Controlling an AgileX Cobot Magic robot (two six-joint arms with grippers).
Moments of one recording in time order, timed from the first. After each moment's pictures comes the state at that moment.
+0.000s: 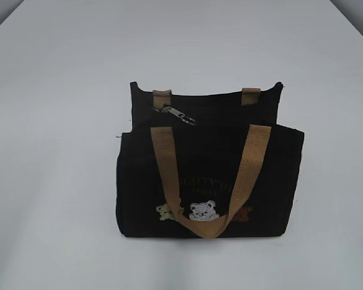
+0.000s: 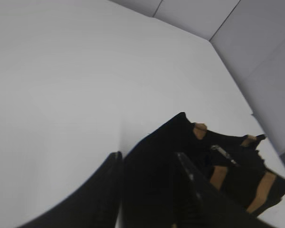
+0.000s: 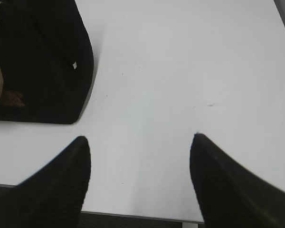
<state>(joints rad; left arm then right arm) -0.01 0.30 -0.58 -0.53 0.72 0.16 0.01 -0.01 -0.49 0.11 1.10 -0.10</state>
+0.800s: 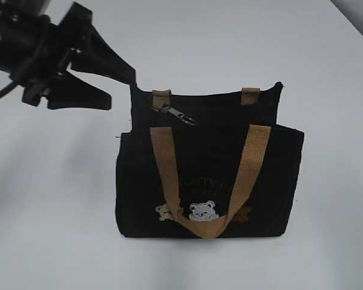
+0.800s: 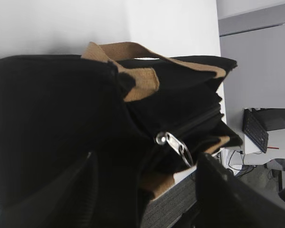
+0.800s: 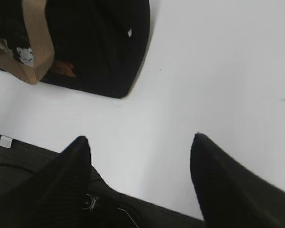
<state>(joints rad) -0.27 1.53 -1.08 -1.03 0.88 0.41 0.05 0.41 -0.53 0.32 0.98 -0.29</state>
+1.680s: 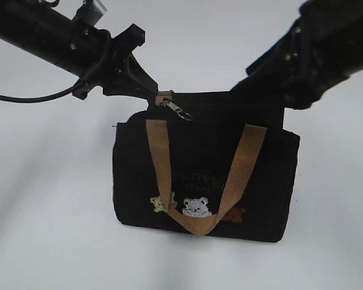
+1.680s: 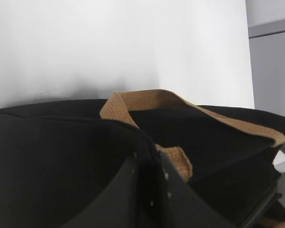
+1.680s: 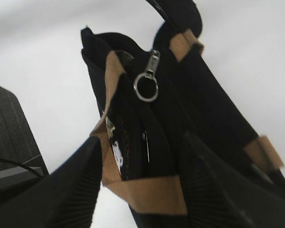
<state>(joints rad) -0.34 1.83 -1.31 -0.99 0.79 0.42 0.38 1.29 -1.05 0.64 0.80 -0.89</state>
